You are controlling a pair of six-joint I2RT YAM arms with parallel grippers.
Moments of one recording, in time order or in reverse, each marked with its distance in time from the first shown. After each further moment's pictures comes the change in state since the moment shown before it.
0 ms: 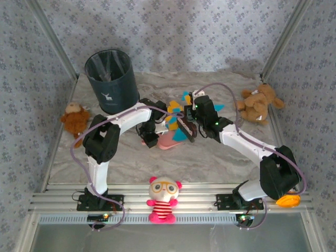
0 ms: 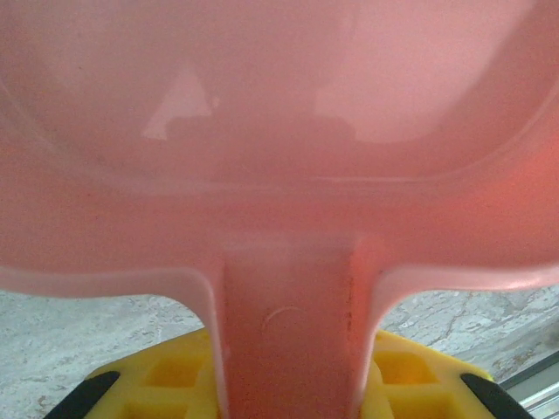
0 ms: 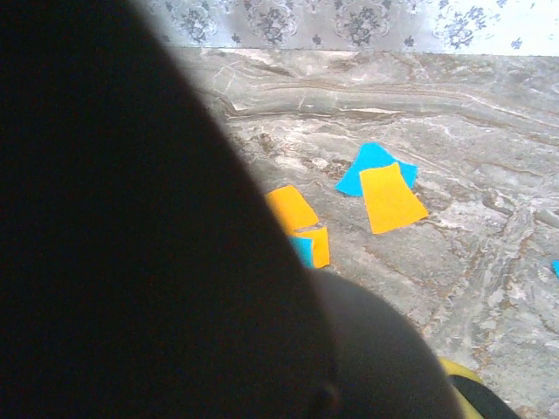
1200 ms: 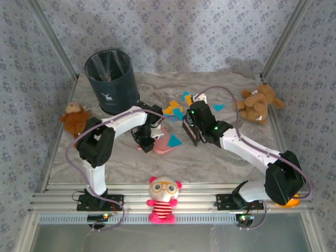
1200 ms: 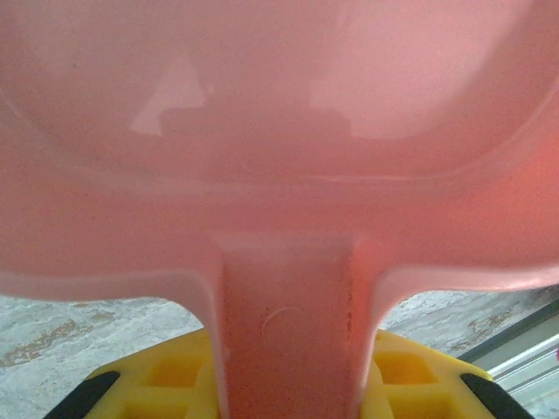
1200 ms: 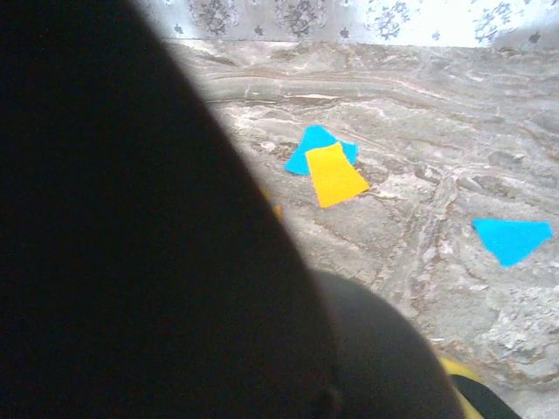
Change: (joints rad) left arm 0.006 -0.089 -0.127 -0.004 0.027 -0.048; right arm 0.091 -0.061 -0.010 -0.117 0.227 0.065
